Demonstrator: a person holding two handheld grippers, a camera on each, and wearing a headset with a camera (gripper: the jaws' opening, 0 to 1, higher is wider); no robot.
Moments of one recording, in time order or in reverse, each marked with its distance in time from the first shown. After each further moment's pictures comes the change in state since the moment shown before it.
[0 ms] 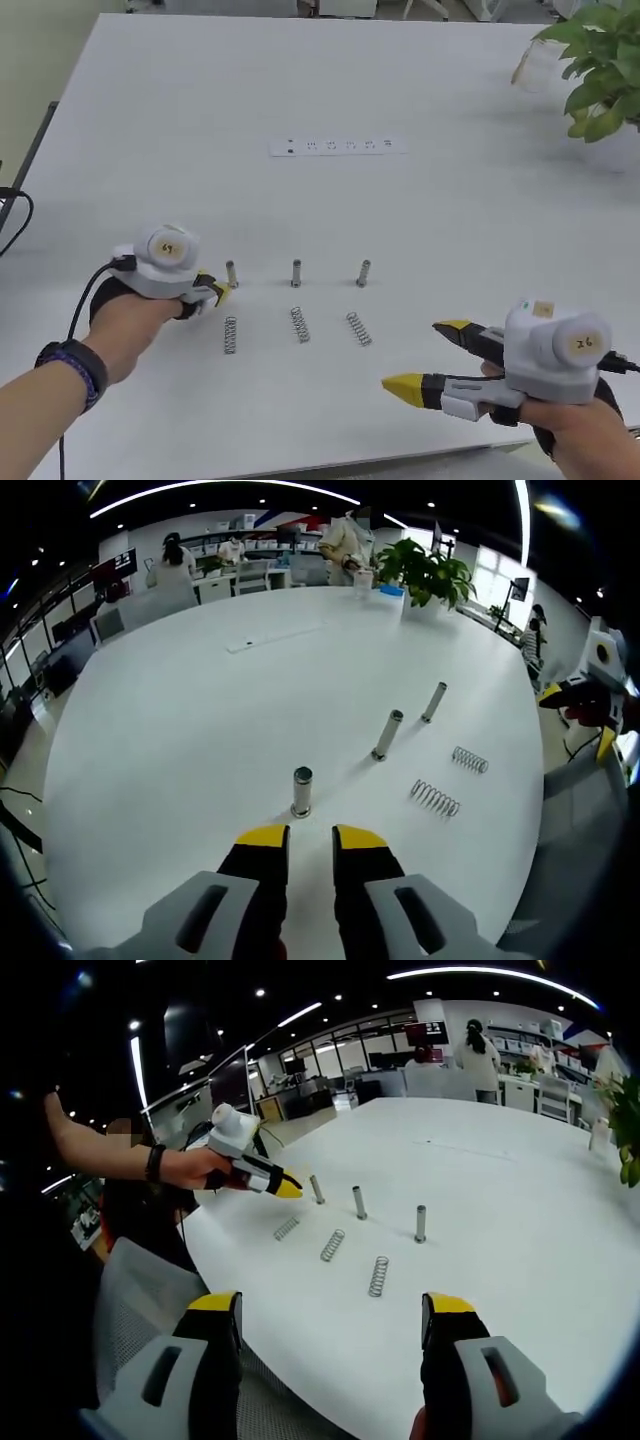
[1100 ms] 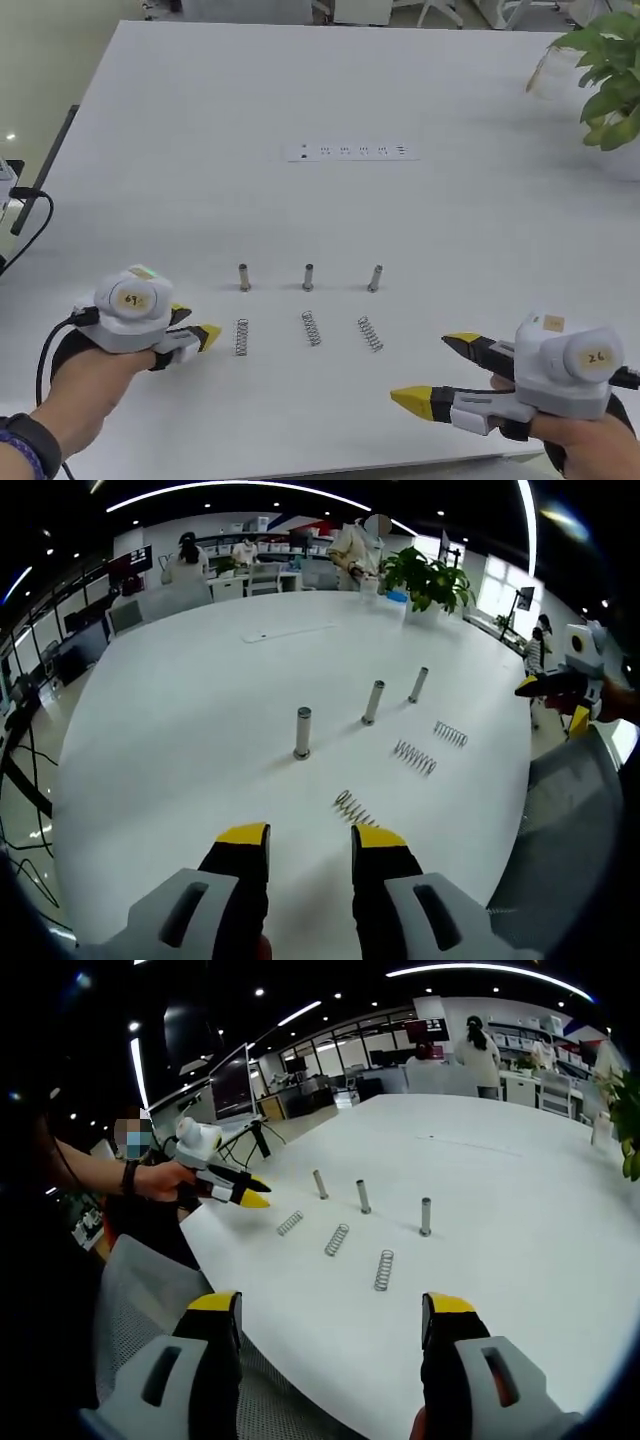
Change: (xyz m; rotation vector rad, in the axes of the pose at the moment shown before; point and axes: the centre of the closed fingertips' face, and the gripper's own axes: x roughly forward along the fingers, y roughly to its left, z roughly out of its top) left arm -0.044 0.003 -0.043 -0.046 -0.023 0.027; right arm 0.002 0.004 -0.008 0.009 0.009 0.012
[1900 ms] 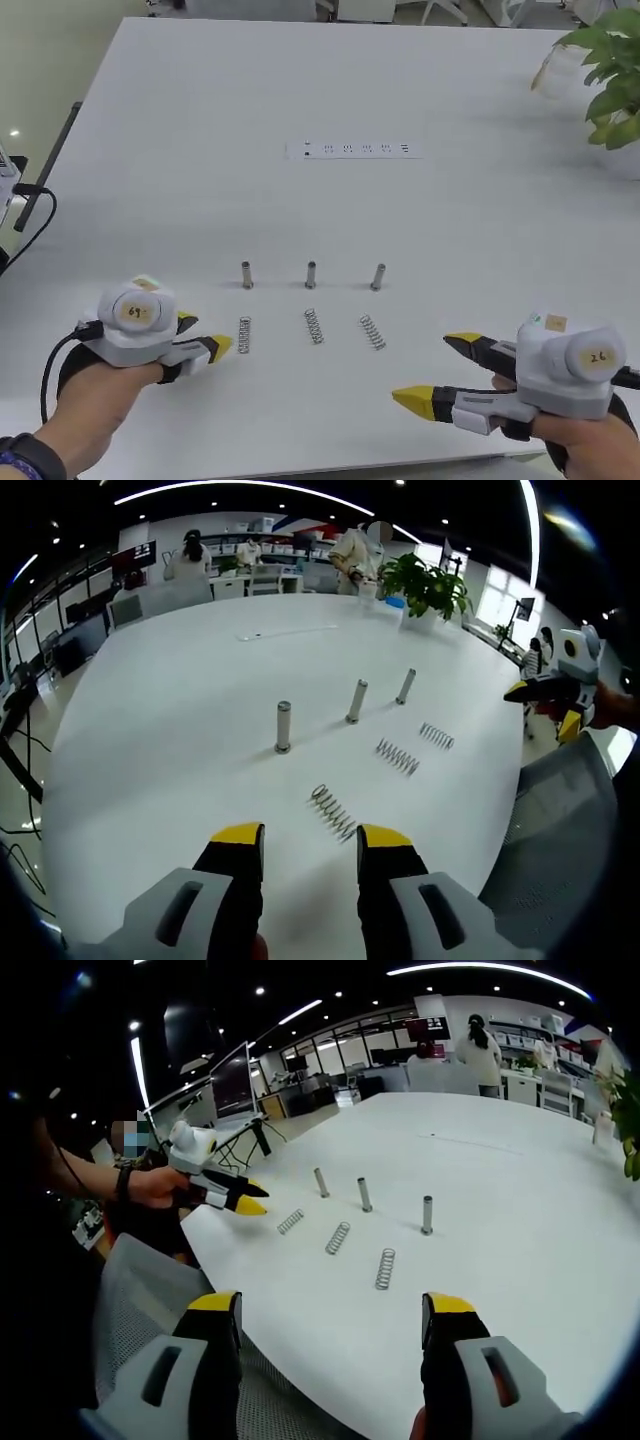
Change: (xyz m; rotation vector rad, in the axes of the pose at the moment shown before) left arm 0.002 -0.021 -0.004 -0.039 -0.013 -0.024; right arm 0.002 -0.001 -0.001 -0.001 0.008 0.005
